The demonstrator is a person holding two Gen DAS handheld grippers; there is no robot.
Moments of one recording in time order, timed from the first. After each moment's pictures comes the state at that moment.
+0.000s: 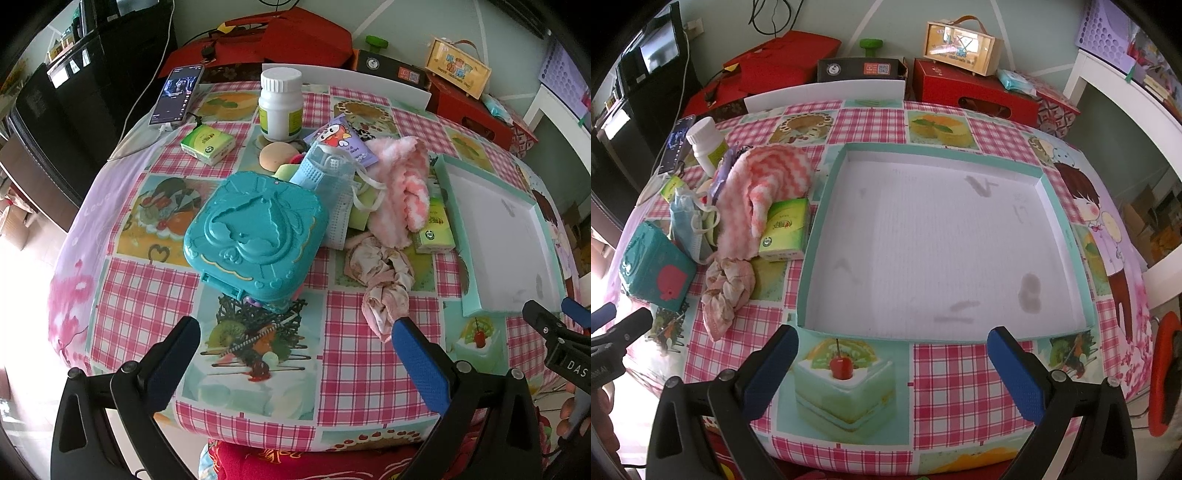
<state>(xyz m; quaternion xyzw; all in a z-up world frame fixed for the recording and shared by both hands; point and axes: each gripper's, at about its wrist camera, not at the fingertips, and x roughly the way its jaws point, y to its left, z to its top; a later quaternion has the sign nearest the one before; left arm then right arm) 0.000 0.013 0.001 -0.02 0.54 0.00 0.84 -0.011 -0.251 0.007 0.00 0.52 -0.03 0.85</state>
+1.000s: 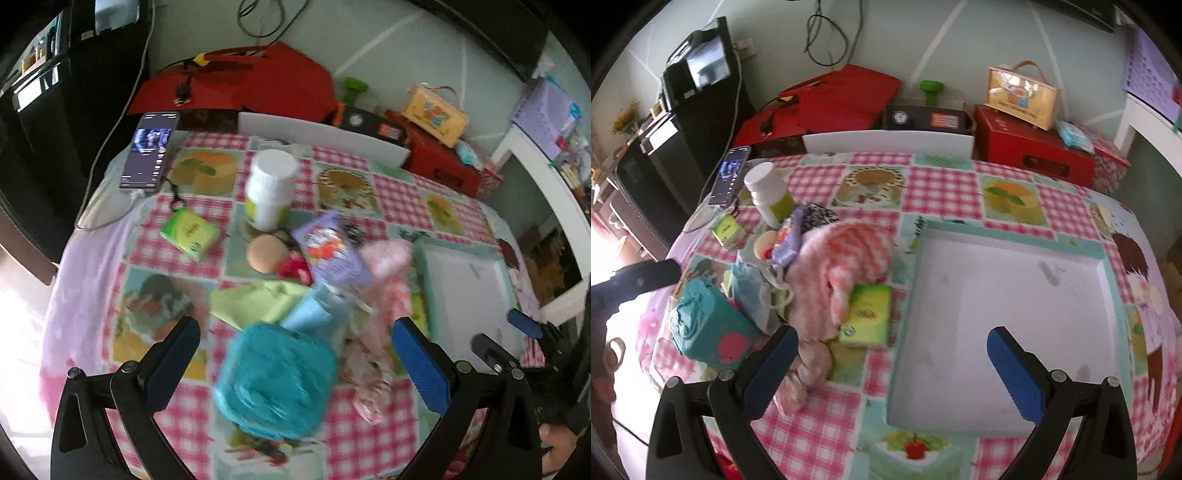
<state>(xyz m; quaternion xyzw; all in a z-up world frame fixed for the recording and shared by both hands) 0.090 0.065 0.049 -0.07 0.50 -0.08 0.86 0.049 -0.198 0.041 0.01 0.46 0.06 0.89</state>
